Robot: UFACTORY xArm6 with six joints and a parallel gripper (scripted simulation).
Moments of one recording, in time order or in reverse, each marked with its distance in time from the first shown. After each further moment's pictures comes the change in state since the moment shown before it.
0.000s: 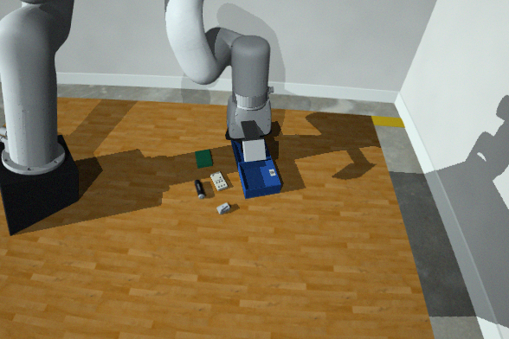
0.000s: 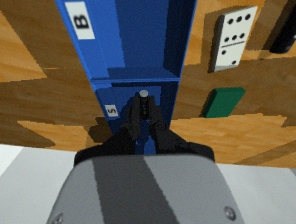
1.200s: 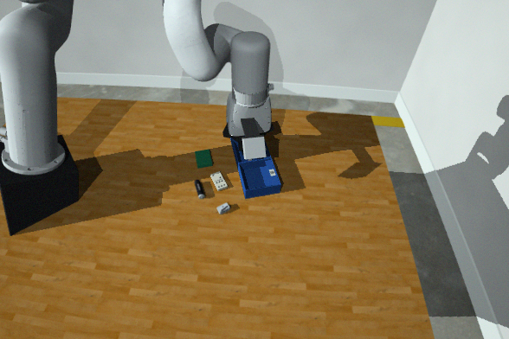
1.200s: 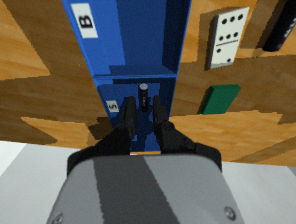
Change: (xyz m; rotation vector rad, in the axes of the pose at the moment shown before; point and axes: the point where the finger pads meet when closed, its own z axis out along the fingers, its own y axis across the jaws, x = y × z) arm 0.001 0.001 -0.008 0.001 -0.001 0.000
